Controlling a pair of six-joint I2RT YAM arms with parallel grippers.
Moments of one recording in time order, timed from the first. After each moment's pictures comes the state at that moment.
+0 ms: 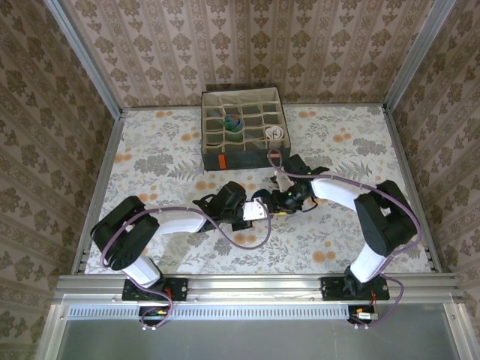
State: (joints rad) left arm -0.92 1.60 0.71 0.06 0.21 0.57; right arm 0.46 1.63 0.93 -0.54 -0.51 0.37
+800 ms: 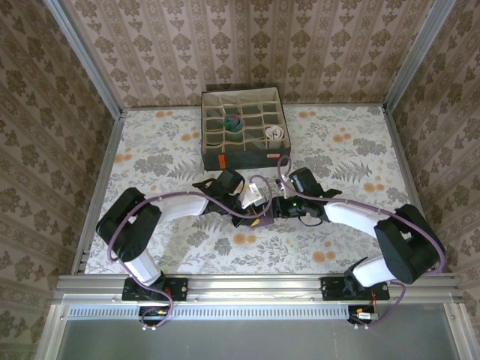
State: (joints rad) left arm -0.80 1.70 0.90 -0.25 0.59 0.19; right arm 0.54 1.48 0.68 -0.15 -0.45 0.47
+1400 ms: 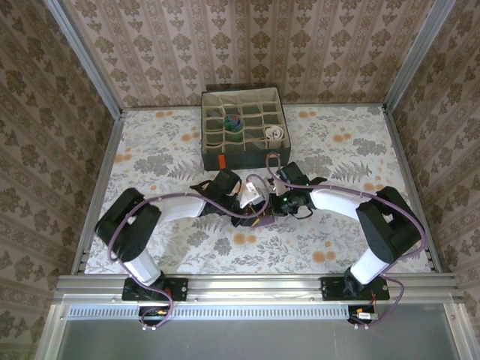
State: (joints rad) left arm -0.80 1.62 0.80 -0.12 0.55 0.19; right arm 0.54 1.63 0.87 -0.36 -0.41 0.49
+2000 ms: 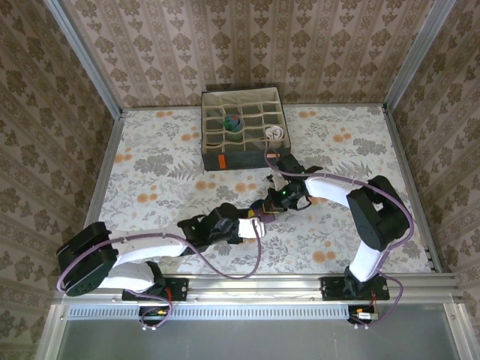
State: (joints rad) left arm -1.13 1.29 0.53 0.14 -0.11 0.65; right arm 0.49 1.74 0.99 -0.50 -0.49 0.45
